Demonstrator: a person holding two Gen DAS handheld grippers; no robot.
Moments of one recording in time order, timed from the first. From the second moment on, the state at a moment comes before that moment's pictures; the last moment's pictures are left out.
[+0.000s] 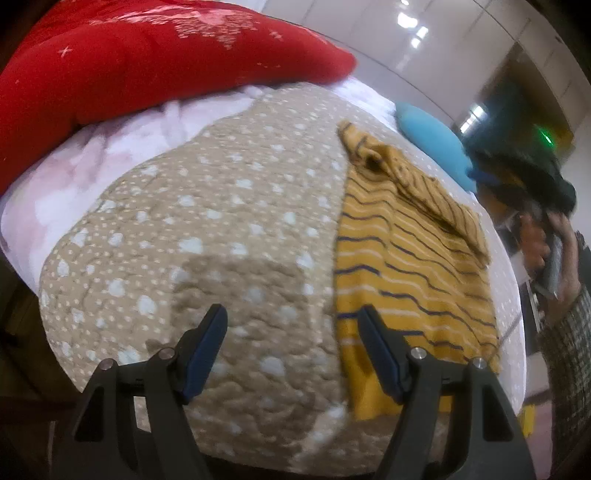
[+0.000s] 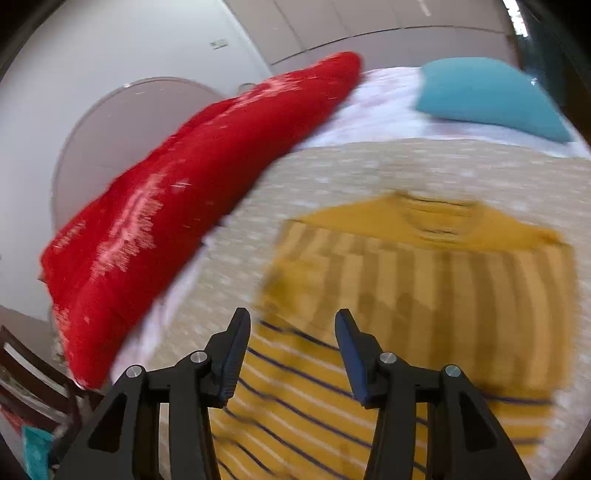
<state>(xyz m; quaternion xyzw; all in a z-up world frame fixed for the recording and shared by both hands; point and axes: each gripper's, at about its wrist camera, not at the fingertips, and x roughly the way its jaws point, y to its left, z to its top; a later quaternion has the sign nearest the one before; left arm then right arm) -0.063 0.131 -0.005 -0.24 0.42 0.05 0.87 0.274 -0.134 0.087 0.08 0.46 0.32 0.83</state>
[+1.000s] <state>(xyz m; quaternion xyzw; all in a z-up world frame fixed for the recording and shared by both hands) -0.010 0.091 -0.036 -0.31 0.47 -0.07 0.82 0.050 -0.343 -0.026 0.21 0.49 0.27 0.80</state>
